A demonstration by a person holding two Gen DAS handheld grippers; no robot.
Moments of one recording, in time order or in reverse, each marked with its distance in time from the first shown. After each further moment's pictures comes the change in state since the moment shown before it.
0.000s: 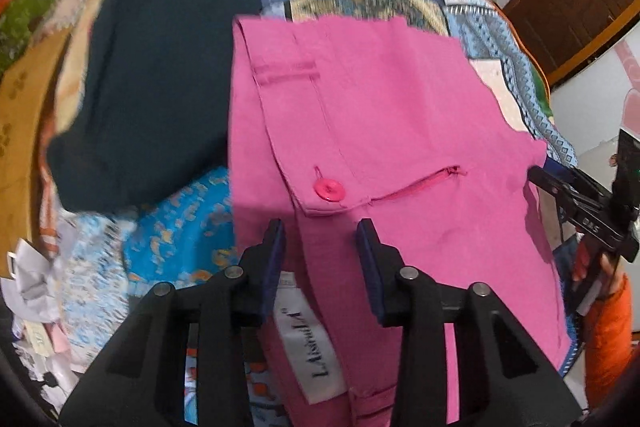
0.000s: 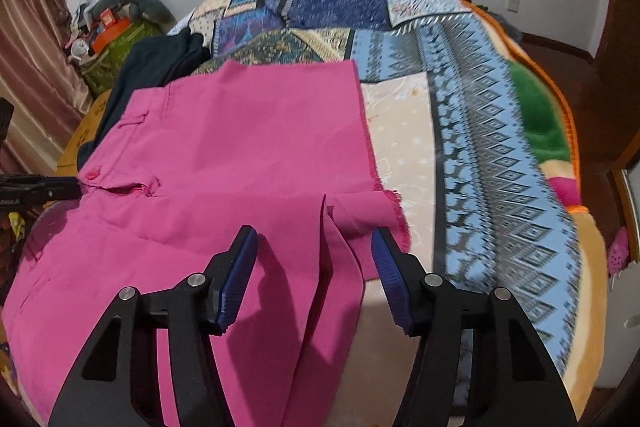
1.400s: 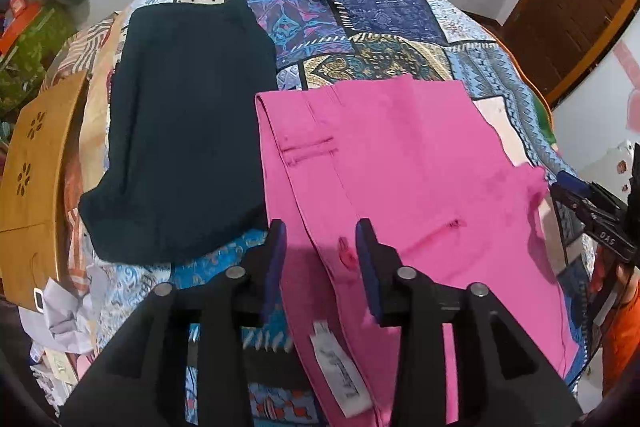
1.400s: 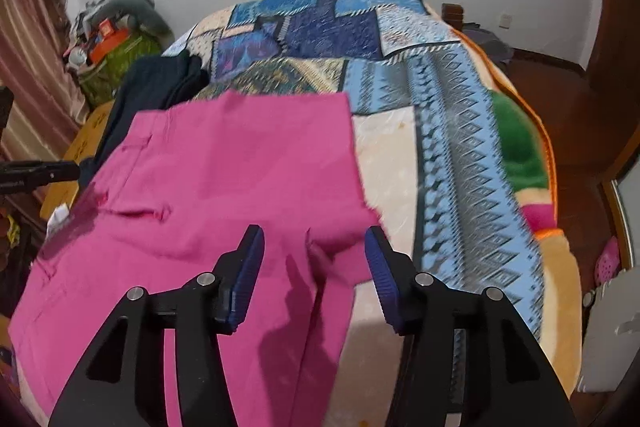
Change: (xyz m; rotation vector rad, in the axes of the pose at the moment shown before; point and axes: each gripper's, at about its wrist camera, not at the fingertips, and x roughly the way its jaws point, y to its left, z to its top) left arm -0.028 0.006 0.030 0.047 -0.141 0.080; right arm -0.020 -0.006 0.021 -0.004 -0.062 -0.033
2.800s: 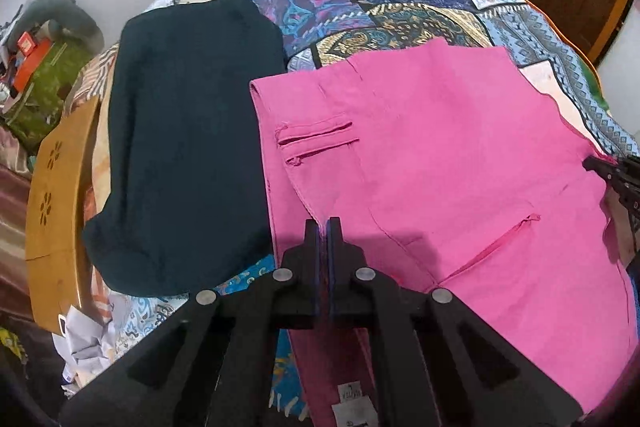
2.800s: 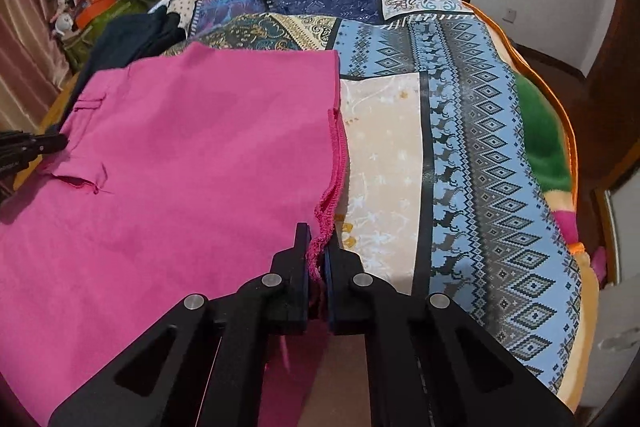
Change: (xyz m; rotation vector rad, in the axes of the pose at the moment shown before) left arm 0.049 -0.010 -0.008 0.105 -0.021 0.167; right arm 0.050 -0.008 -0.008 -0.091 0.102 -0.064
